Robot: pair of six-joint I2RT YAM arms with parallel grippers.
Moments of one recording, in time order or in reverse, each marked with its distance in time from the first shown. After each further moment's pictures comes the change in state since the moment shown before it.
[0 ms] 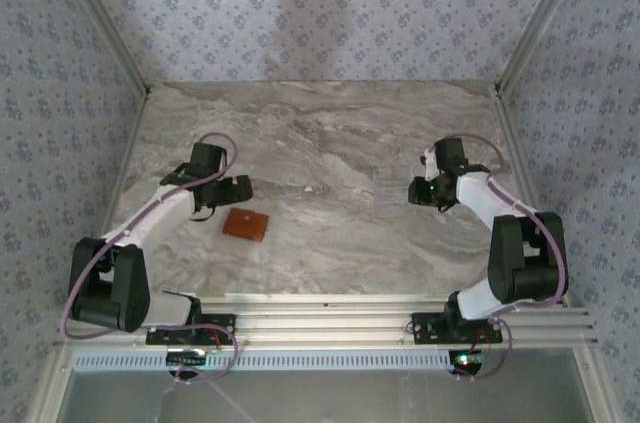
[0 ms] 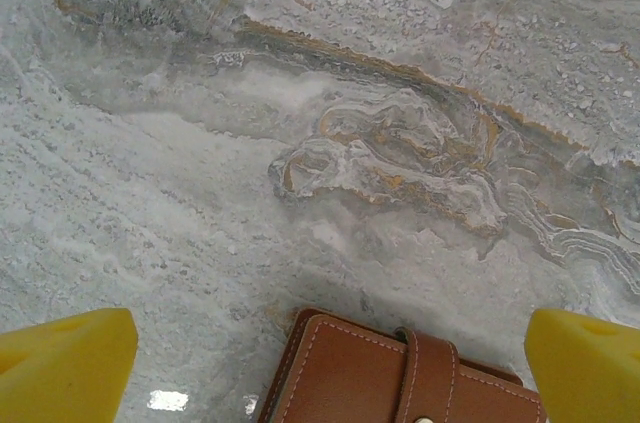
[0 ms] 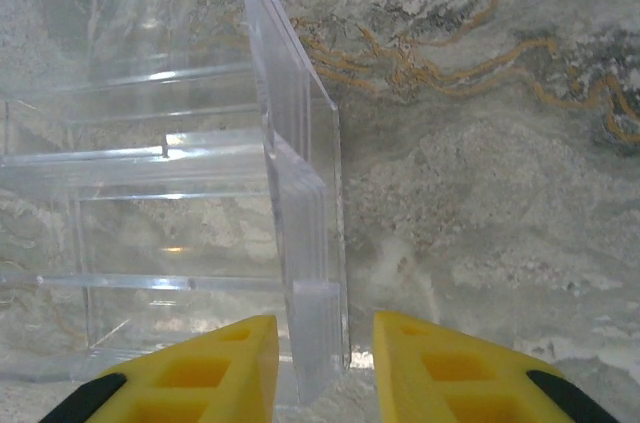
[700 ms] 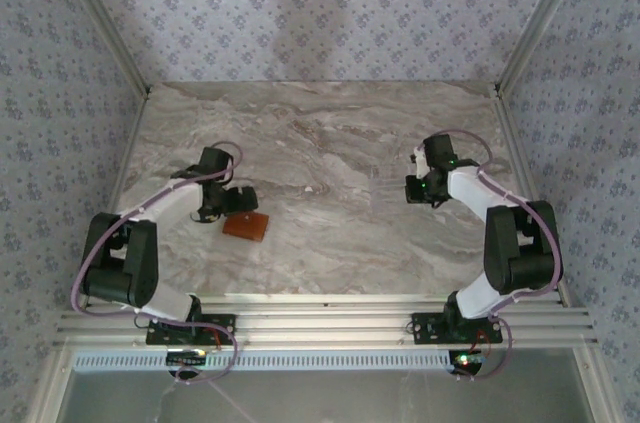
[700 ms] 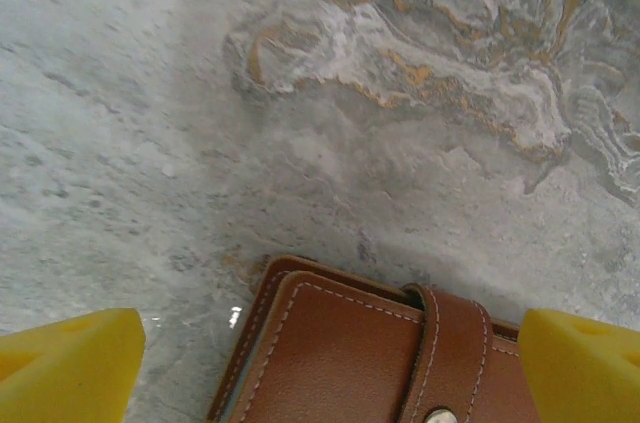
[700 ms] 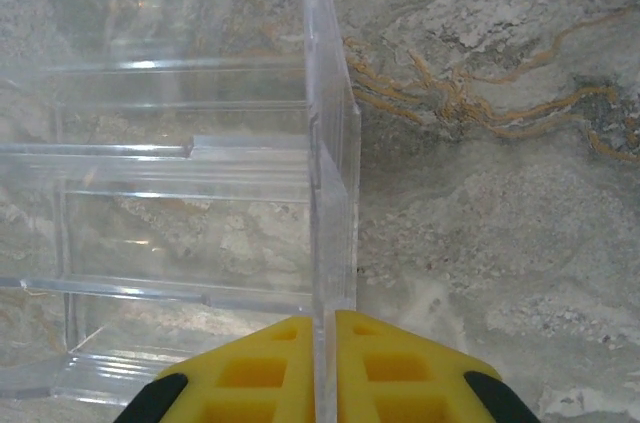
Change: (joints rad) left arm 0.001 0.143 0.000 -0.046 0.112 -0.041; right arm 0.071 0.059 0.051 -0.005 0.060 -0.028
